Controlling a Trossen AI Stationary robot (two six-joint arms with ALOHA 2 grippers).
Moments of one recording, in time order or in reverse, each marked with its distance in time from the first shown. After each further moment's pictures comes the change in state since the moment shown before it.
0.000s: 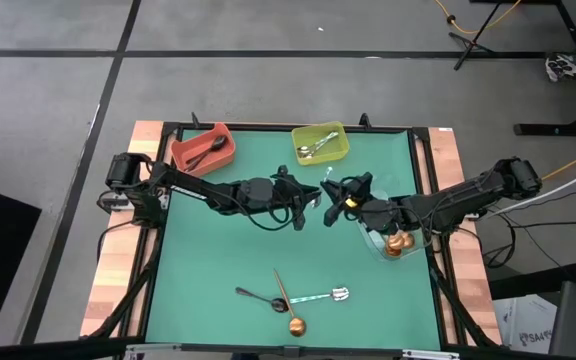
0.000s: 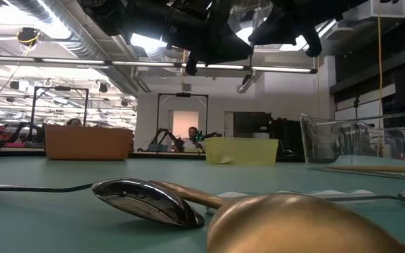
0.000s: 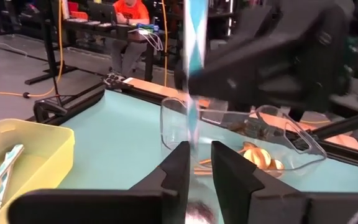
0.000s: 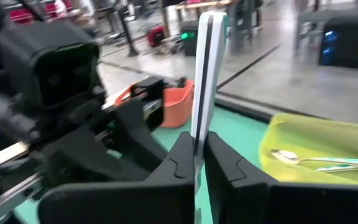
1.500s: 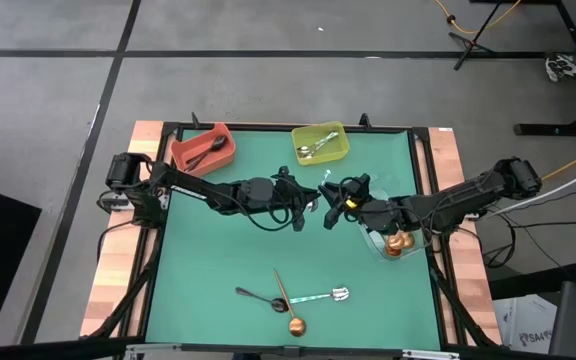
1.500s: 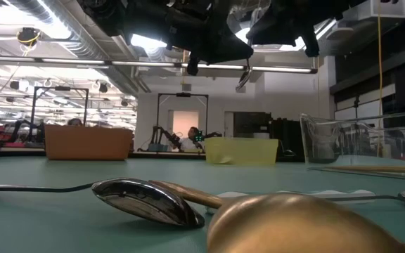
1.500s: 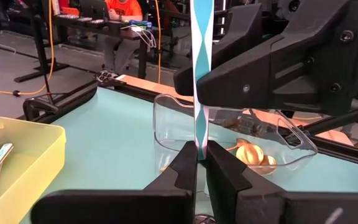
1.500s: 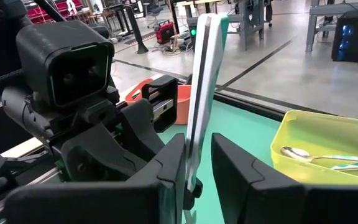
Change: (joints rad) left arm 0.001 0.000 0.000 -0.004 0.034 -0.003; right arm 0.002 0.000 0.000 0.005 -0.052 0.010
